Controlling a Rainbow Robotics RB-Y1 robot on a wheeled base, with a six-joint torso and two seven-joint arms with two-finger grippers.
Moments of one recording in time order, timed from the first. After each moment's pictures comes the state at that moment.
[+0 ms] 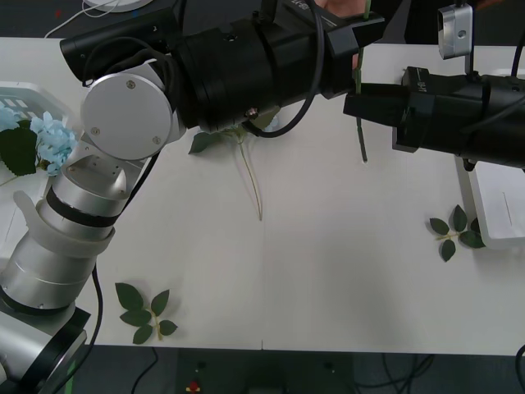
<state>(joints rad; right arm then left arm) -0.35 -0.76 0.07 -1.83 -2.06 0.97 2.36 -0.64 0.28 -0.32 -1.90 1.30 0.67 -1.98</state>
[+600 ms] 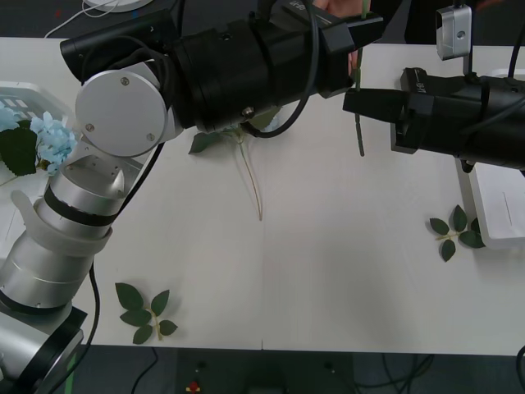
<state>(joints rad) -0.35 -0.76 0.07 -1.83 -2.08 0.97 2.36 -0.64 0.29 -0.32 -1.89 1.36 0.66 -1.98</state>
